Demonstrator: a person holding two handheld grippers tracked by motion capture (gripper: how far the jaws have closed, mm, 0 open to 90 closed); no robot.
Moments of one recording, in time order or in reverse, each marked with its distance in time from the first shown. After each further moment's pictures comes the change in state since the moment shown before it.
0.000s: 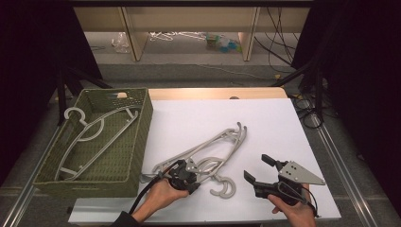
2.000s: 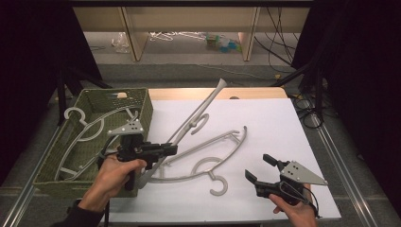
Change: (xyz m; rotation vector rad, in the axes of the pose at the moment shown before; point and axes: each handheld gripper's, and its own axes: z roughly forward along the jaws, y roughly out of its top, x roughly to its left) left arm 0.046 -0.002 -0.161 -0.604 -0.189 -0.268; right arm -0.003 0.000 -0.002 -0.017 -0.008 0.009
